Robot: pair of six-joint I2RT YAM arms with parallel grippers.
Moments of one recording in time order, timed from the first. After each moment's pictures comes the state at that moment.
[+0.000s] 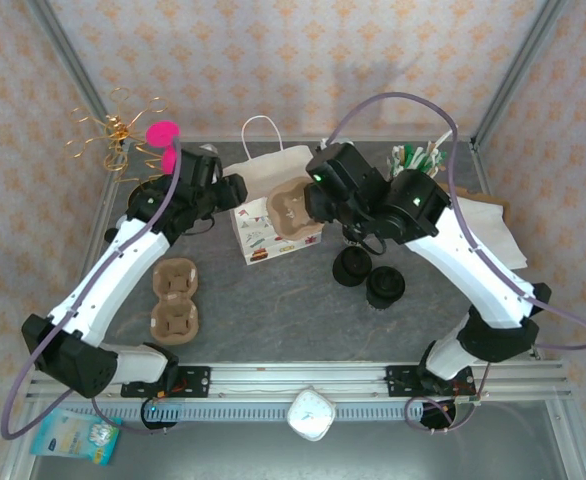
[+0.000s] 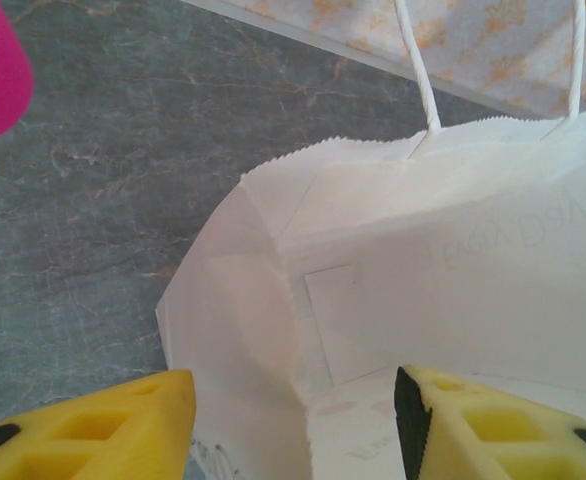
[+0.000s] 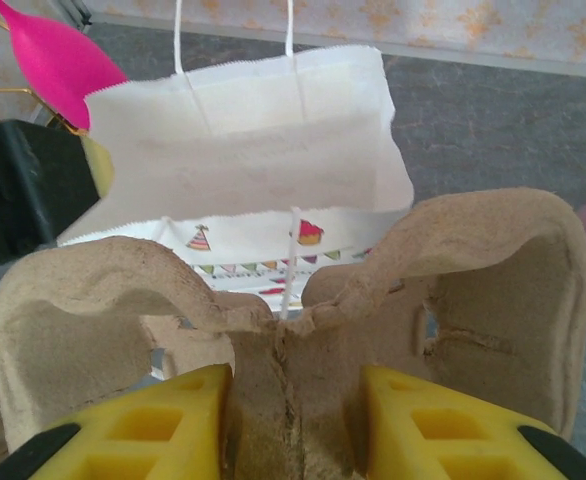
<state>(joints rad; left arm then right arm) -0.38 1.33 1.37 -0.77 -0.10 -0.61 0.98 1.57 2.11 -1.34 0.41 0.57</state>
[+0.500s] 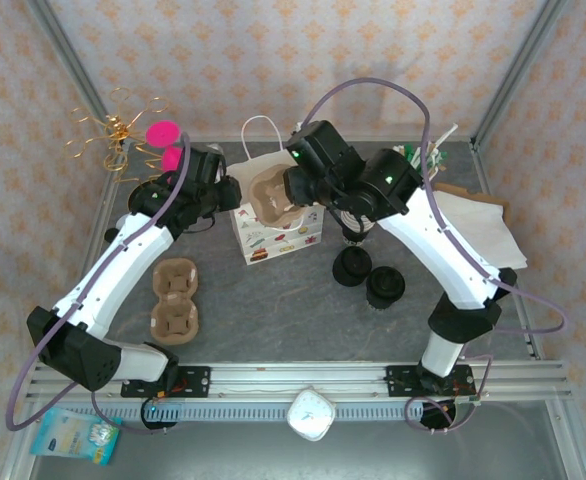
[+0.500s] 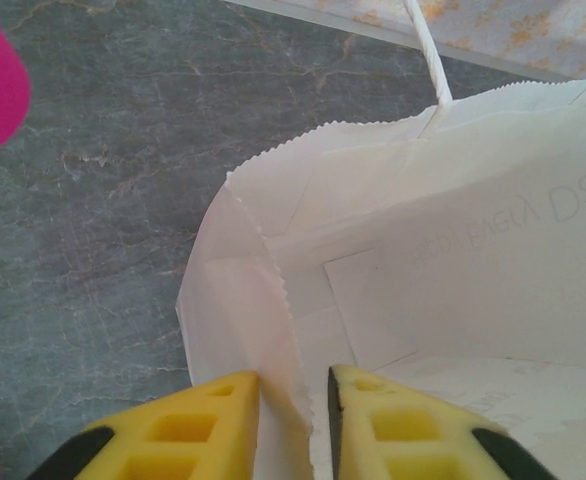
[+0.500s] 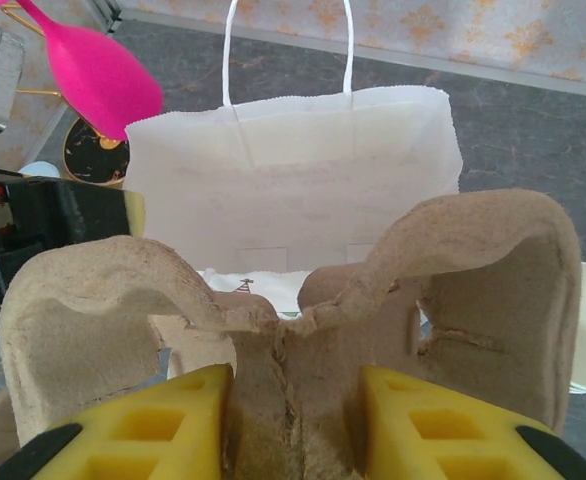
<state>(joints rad) -0.38 1.35 1.39 -0.81 -0.11 -0.54 0.94 1.75 2.31 -1.36 0.34 0.51</state>
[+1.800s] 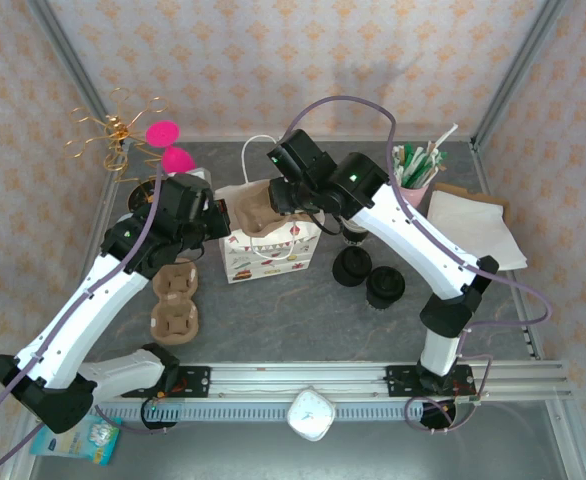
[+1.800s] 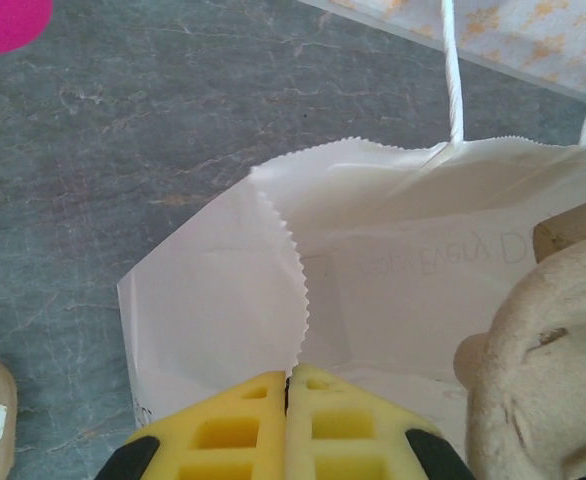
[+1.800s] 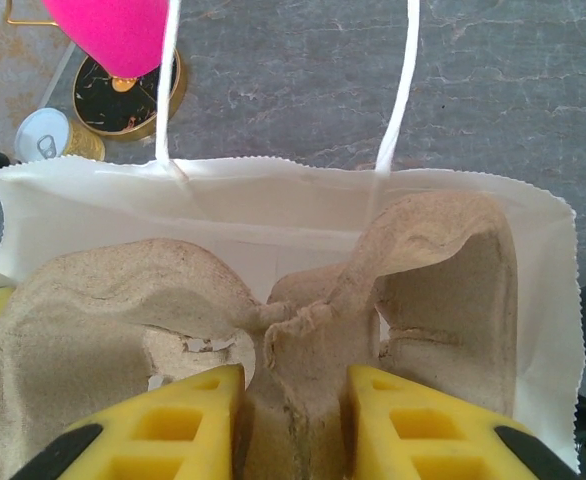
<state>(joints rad) -0.50 1.10 1.29 -0.92 -0.15 -0.68 0.92 1.79 2.17 -1.25 0.19 0.55</state>
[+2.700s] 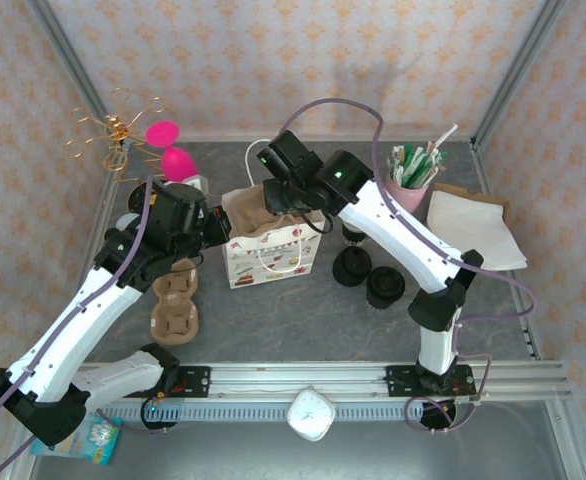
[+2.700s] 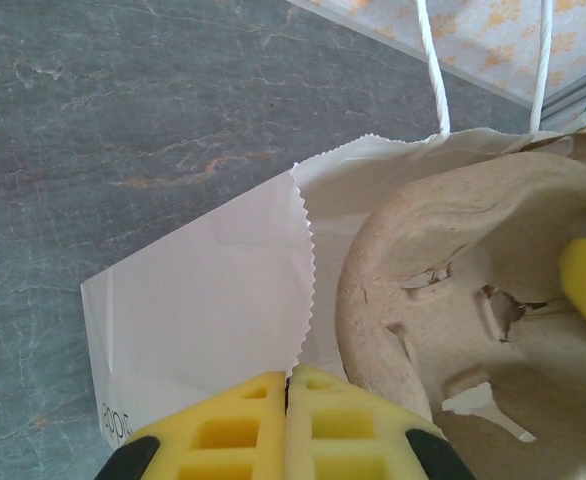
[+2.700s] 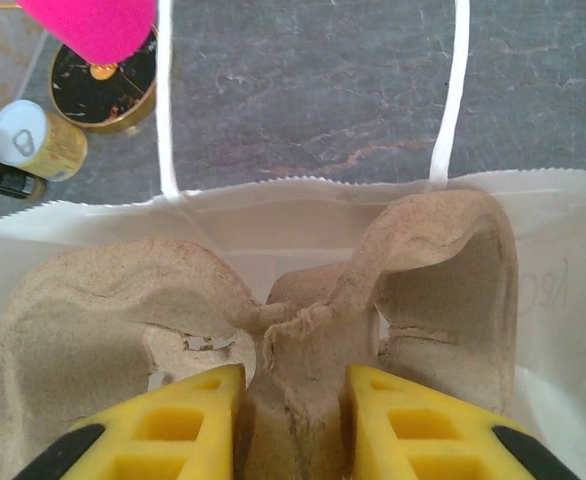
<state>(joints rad) -0.51 1.03 1.22 -0.87 -0.10 -0.74 0.92 1.87 2.21 -1.28 0.20 0.59</state>
